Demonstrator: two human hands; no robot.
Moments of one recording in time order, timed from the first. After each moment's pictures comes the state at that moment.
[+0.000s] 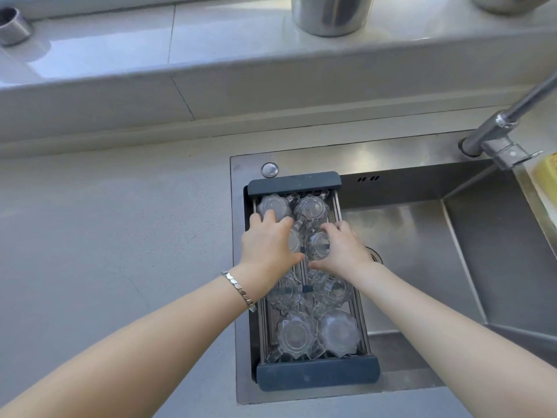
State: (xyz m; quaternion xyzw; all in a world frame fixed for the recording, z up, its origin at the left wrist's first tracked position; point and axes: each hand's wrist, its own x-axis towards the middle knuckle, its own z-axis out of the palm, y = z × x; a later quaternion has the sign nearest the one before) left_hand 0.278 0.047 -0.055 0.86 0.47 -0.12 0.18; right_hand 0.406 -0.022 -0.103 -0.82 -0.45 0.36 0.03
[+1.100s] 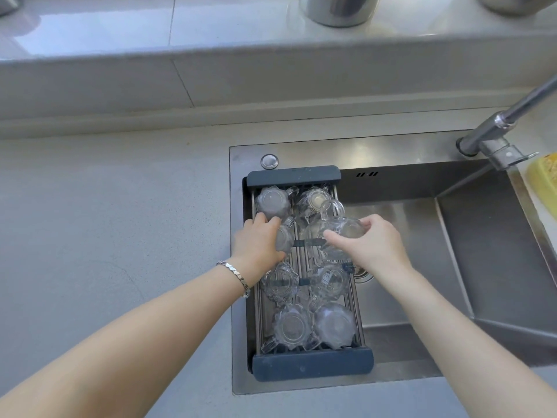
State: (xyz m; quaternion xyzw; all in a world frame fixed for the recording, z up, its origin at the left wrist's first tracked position) left_hand 0.259 0.057 -0.092 0.85 0.45 -0.16 0.22; right_hand 0.414 -0.046 -0.044 -0.89 -0.25 0.35 0.17
